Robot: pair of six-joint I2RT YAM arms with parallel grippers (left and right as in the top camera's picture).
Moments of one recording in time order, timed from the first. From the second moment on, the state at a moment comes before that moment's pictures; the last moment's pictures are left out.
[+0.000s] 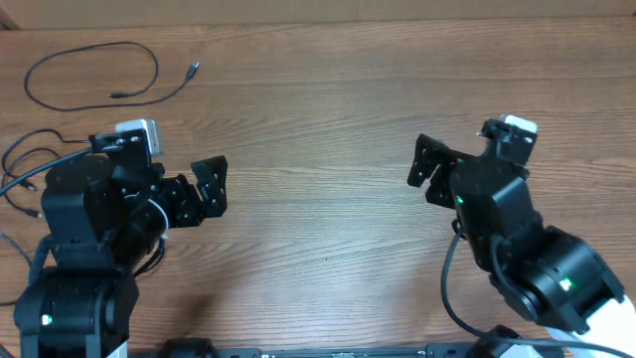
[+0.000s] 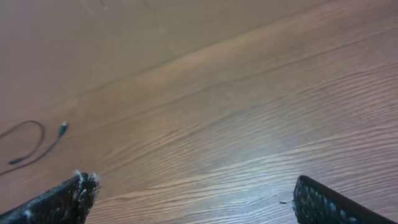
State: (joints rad) left arm -0.01 0.91 1.30 -1.00 0.24 -0.28; right arm 0.63 1.00 1.21 -0.87 0.51 0.73
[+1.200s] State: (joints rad) left arm -0.01 1.40 1.30 -1.00 0.23 -0.28; right arm 0.63 1.07 1.20 -0.93 0.45 0.65
